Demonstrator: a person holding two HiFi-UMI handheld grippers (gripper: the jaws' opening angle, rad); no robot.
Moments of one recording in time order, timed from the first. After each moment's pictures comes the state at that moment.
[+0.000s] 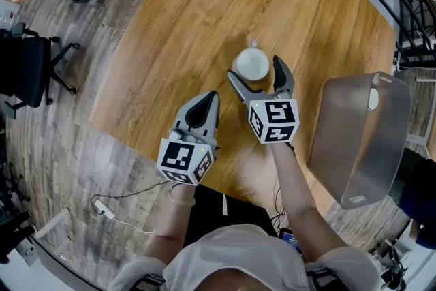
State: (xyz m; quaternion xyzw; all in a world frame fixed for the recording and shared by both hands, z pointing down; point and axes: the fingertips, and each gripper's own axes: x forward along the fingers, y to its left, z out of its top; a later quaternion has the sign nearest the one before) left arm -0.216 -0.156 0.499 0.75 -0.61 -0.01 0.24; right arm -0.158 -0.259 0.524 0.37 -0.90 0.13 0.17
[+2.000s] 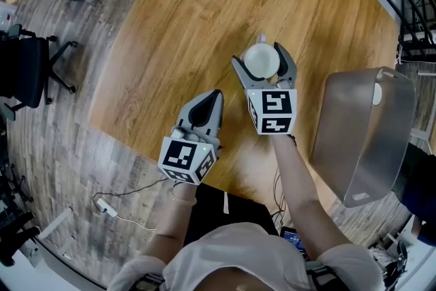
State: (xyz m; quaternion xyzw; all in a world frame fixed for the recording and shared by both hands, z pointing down) left arm -0.206 -0.155 0.510 0.76 -0.59 -0.01 0.26; right arm -0.158 -0.277 0.525 0.40 -0.89 0.07 0.22
